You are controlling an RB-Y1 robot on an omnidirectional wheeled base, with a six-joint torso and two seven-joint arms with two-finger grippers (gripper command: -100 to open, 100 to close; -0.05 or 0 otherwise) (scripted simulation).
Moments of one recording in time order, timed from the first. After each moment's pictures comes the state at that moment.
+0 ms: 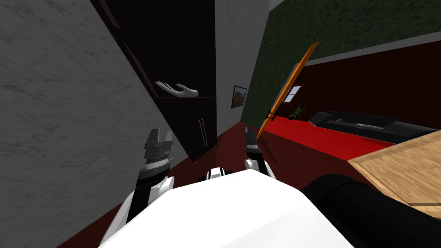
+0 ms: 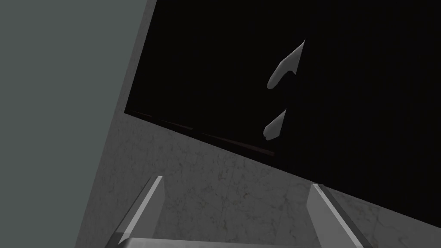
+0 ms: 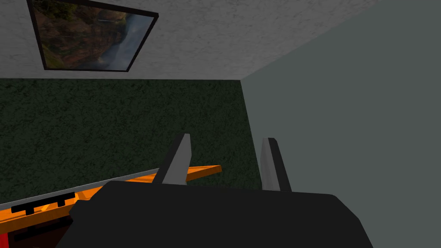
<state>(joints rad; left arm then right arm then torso) 0.50 0.08 0.04 -2.29 -0.10 -0.52 0.09 0.49 0.00 -0.04 -2.22 0.03 -0.44 0.17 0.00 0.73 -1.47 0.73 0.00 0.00</state>
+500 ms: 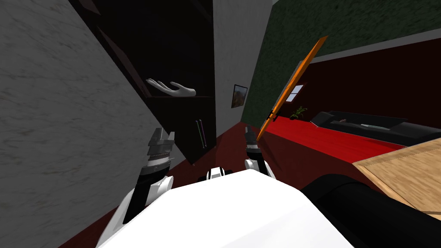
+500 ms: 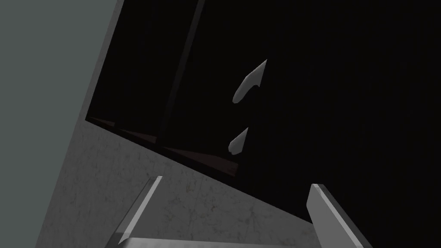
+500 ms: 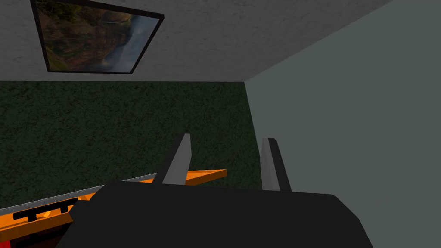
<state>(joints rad) 0.48 0.12 0.03 -2.29 -0.06 -0.42 0.12 0.49 0.00 -0.04 -2.22 0.03 -0.44 0.17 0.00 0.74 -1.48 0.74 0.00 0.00</state>
